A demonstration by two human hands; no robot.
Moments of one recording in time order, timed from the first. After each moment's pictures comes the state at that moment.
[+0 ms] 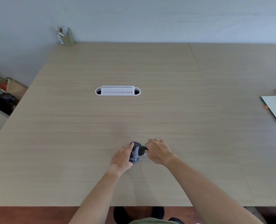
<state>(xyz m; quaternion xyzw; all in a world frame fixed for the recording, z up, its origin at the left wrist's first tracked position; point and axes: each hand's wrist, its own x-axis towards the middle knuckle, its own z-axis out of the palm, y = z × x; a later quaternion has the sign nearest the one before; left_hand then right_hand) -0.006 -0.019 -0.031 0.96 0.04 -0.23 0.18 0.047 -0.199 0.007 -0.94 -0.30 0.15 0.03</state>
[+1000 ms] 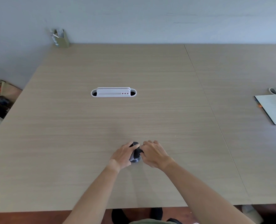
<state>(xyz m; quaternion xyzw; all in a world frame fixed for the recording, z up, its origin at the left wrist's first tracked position) 0.019 -0.024 -0.032 0.96 -0.11 -0.24 0.13 0.038 -0.199 0.013 -0.94 -0.31 0.12 0.06</state>
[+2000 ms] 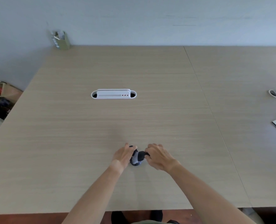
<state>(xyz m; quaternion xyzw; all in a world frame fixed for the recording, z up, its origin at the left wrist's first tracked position) 0.021 -0.039 -0.011 0.97 -0.05 -0.21 0.07 0.040 -0.223 0.007 -0.94 -0.29 0.16 0.10</state>
